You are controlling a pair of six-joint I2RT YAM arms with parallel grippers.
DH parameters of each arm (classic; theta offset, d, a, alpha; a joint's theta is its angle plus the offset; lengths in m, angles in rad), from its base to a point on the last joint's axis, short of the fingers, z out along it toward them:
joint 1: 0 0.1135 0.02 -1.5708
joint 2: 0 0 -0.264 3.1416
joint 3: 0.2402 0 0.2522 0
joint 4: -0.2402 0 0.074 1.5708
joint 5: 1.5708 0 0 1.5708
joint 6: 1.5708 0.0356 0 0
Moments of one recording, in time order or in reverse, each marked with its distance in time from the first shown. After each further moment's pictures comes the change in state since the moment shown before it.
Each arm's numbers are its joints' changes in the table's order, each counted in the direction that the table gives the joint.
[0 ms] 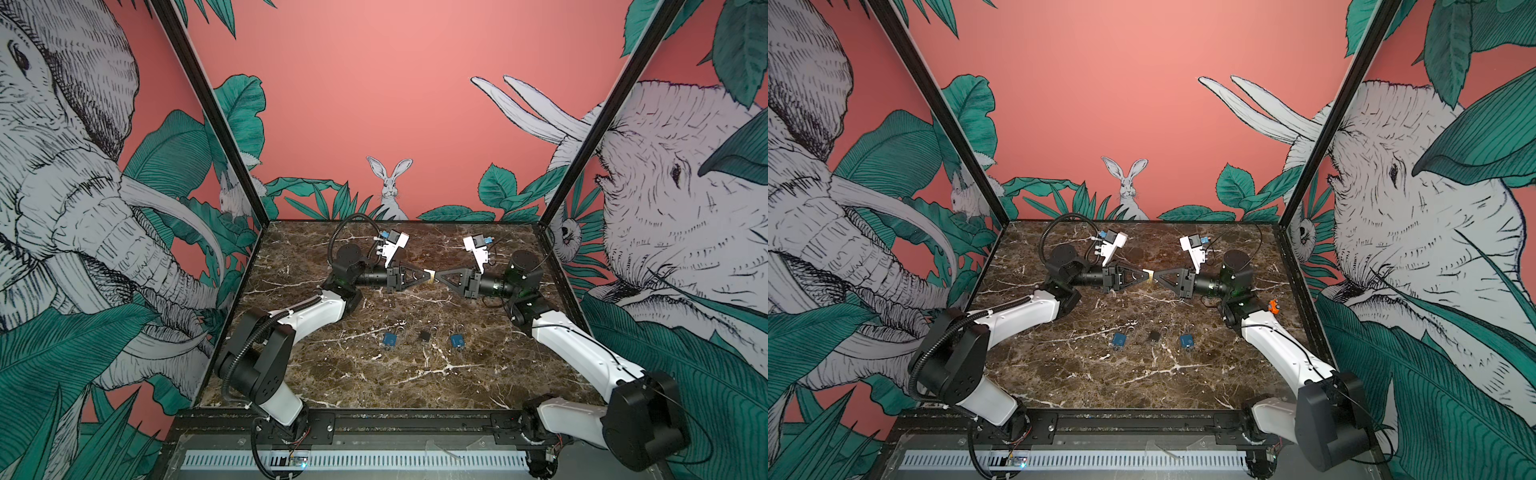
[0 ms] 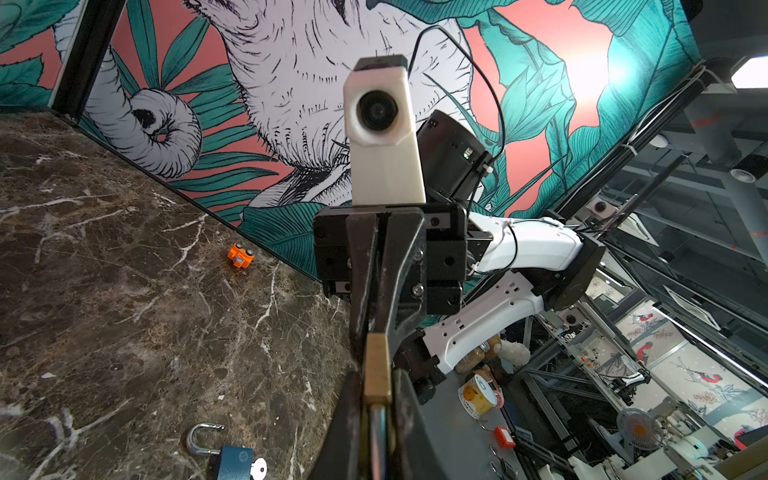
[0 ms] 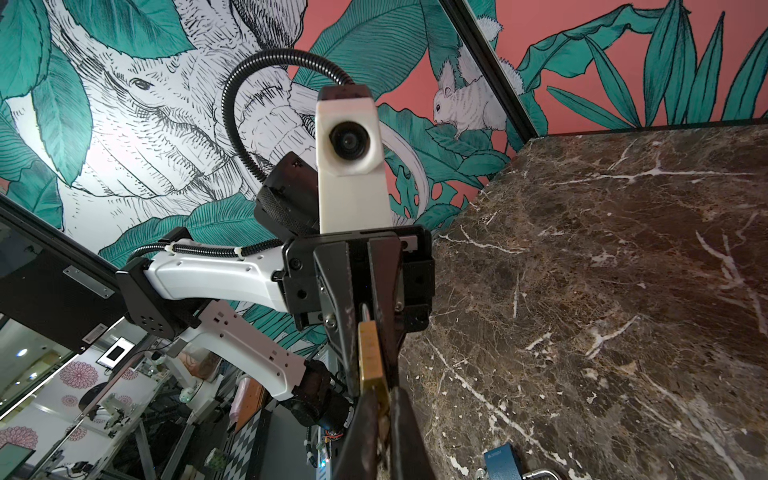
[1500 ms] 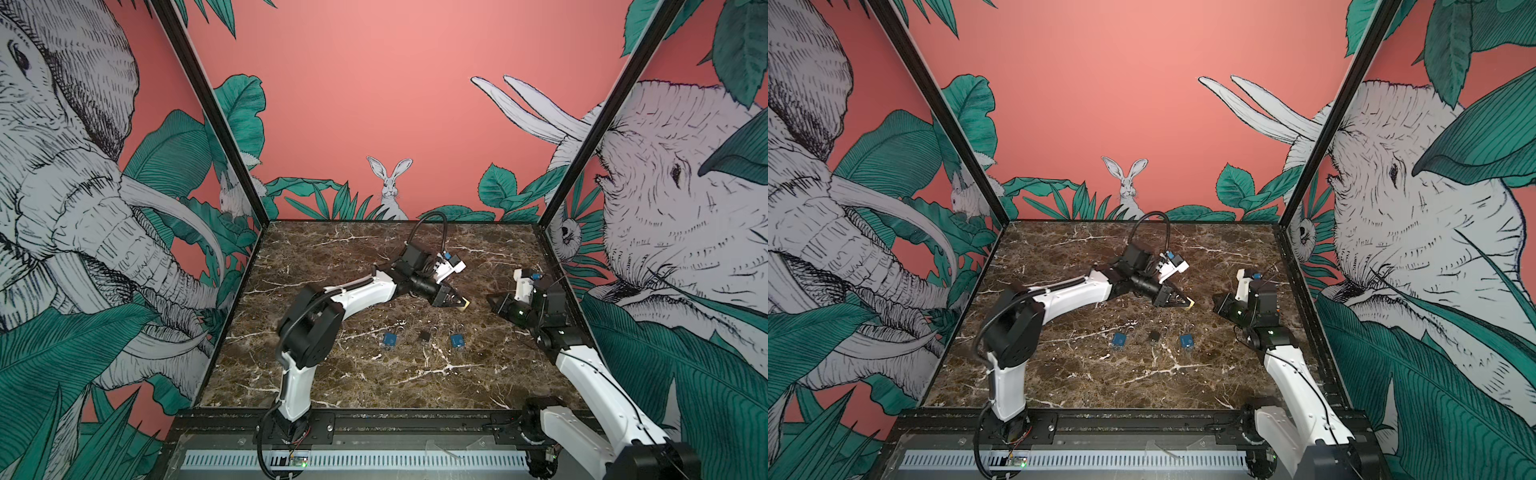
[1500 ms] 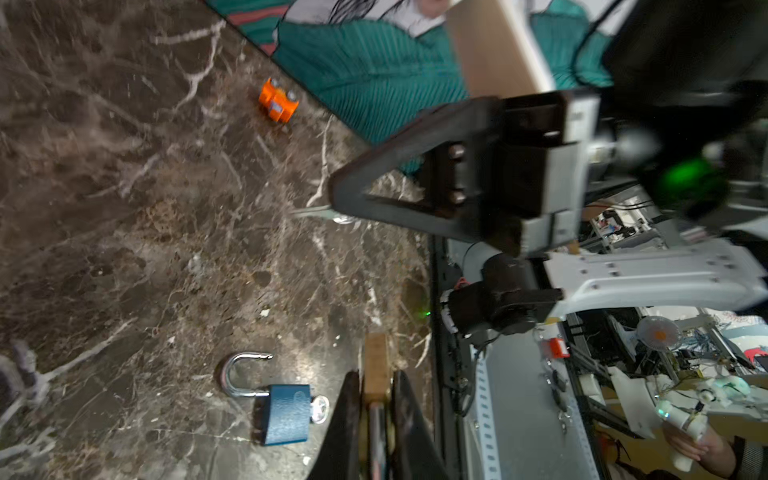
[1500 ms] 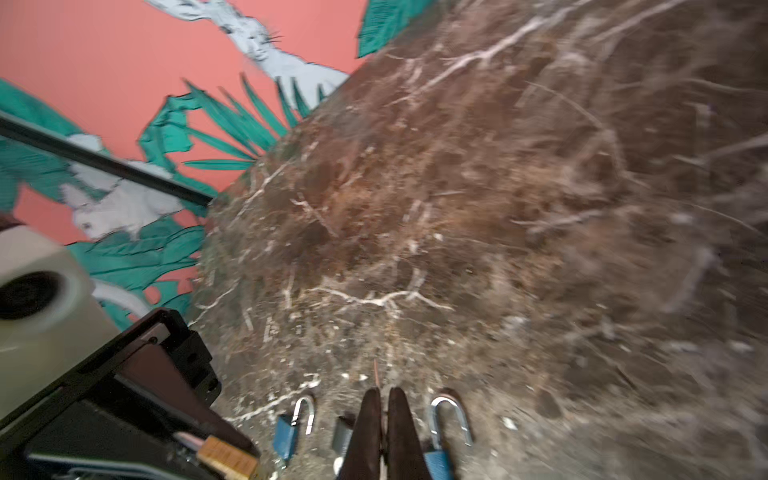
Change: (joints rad) left arm -0.249 0.465 0.602 -1.102 -0.166 0.702; right arm -0.289 -0.340 -0.254 -0.669 0.690 -0.077
